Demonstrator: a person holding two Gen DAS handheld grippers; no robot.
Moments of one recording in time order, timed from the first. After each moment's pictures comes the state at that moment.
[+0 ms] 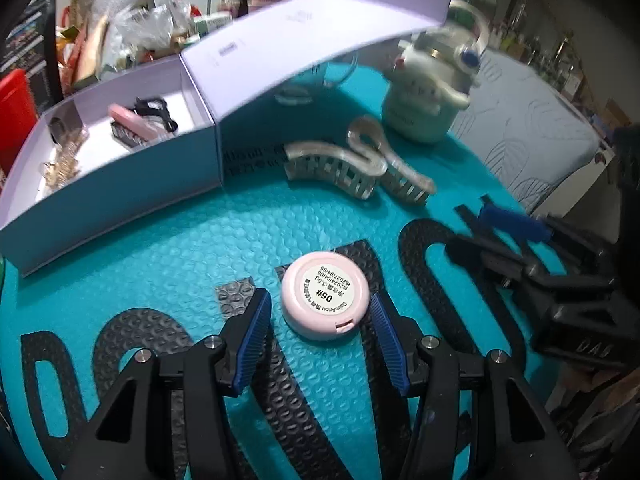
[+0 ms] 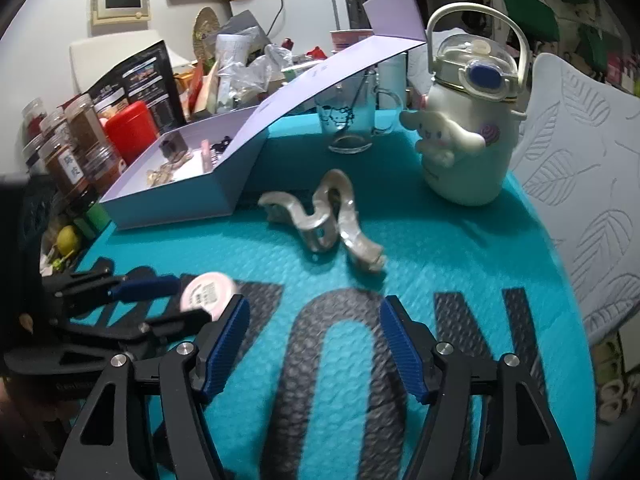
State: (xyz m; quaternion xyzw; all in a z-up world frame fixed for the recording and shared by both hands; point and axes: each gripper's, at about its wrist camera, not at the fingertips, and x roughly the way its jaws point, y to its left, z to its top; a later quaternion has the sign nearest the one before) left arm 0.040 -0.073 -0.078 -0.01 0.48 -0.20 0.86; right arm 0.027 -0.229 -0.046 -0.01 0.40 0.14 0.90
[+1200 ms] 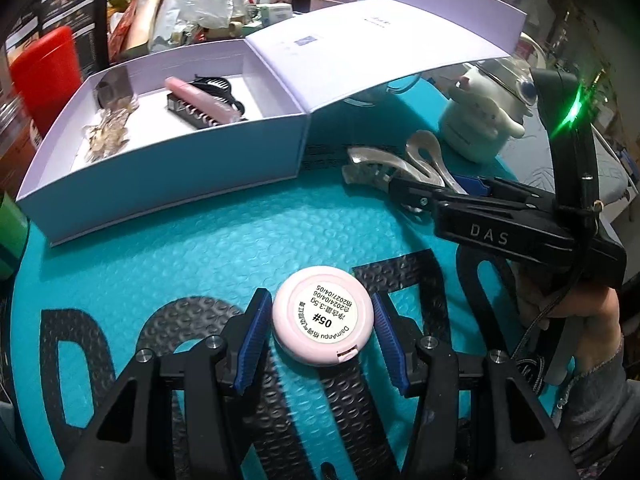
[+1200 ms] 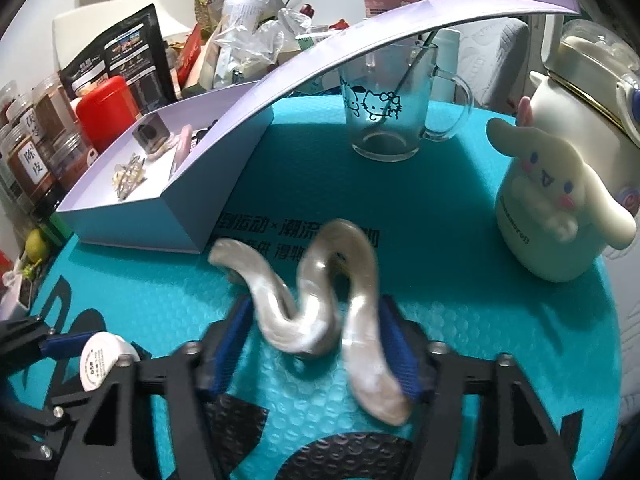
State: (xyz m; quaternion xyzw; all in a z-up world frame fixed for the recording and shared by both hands) left arm 0.045 -0.031 -0.079 -0.05 0.48 -0.14 0.87; right arm 0.123 -0.199 -0.080 -0.04 0.44 0.17 0.88
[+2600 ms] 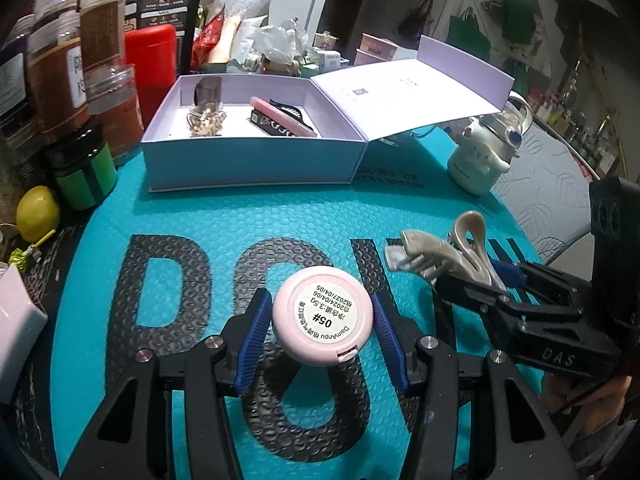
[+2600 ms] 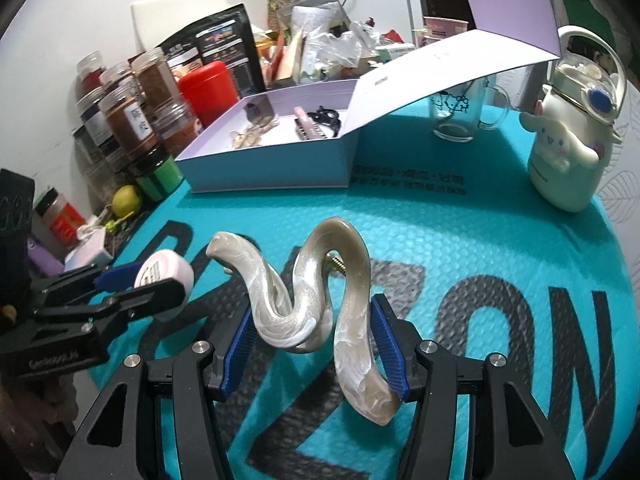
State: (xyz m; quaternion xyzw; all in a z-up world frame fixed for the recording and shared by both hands) left arm -0.041 0.026 -0.049 -0.10 0.41 -0.09 0.90; right arm -0.003 -0.154 -0.049 -0.03 0.43 0.24 0.87
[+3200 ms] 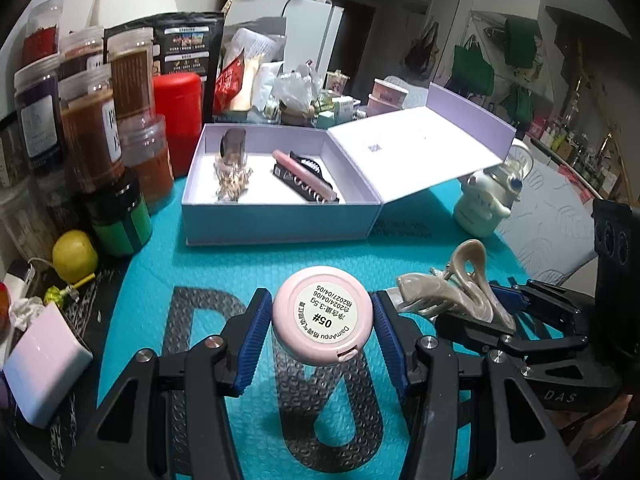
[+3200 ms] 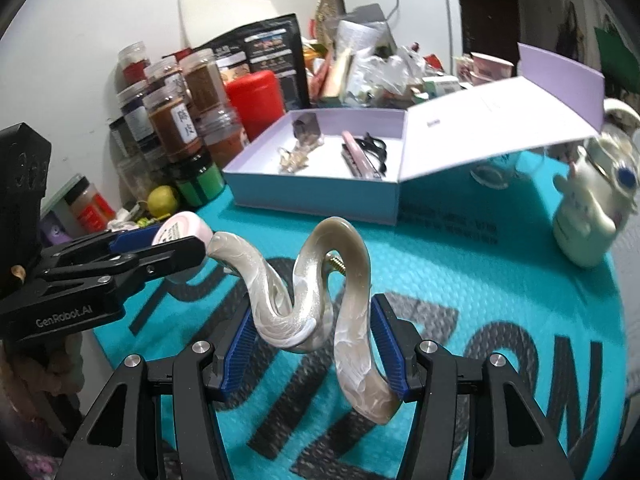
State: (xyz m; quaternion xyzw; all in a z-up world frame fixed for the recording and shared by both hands) left arm -0.041 0.053 -0.009 -0.10 0.36 -0.07 0.92; right arm -0.005 -0.119 -0.012 -0.06 0.40 0.30 0.87
